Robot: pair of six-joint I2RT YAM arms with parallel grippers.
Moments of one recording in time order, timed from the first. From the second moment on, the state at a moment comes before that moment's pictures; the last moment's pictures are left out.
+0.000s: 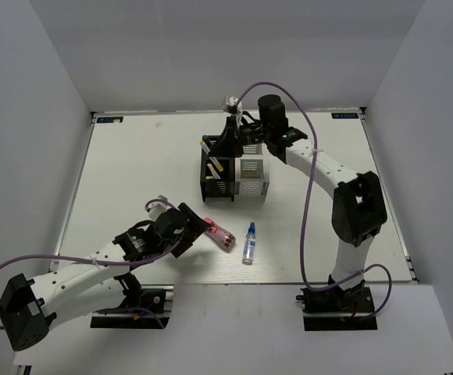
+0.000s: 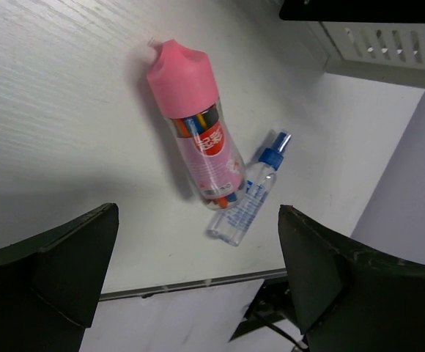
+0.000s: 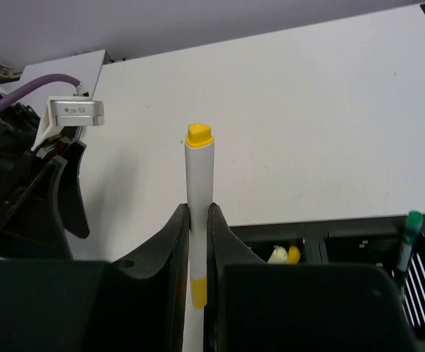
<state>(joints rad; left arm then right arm) -0.90 0.86 0.52 -0.48 -0.27 -1.42 0.53 1.85 1.57 -0.03 -1.08 -0.09</state>
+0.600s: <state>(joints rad) -0.90 1.08 0.58 -0.43 -0.27 -1.67 0.52 2.02 1.50 0.28 -1.15 -0.05</state>
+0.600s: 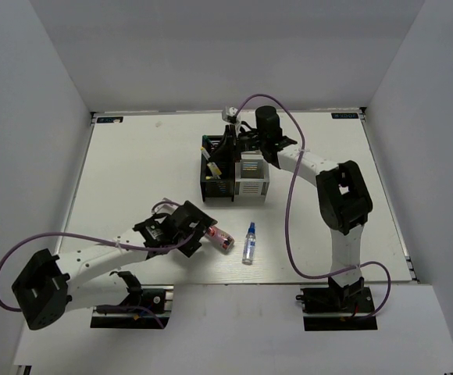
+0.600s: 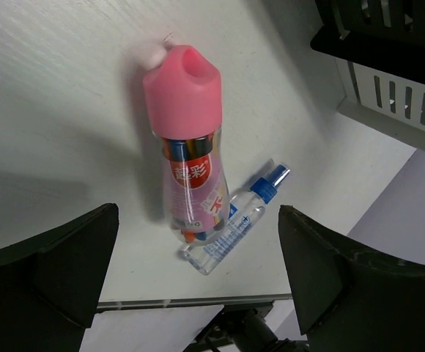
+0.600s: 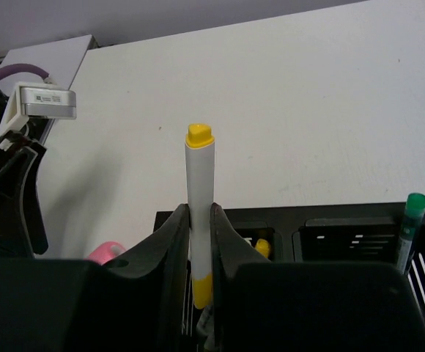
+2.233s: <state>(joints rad) -1.16 1.60 1.38 -0.78 -0.49 -1.31 0.14 1.17 0.87 -0.67 -0.85 -0.27</state>
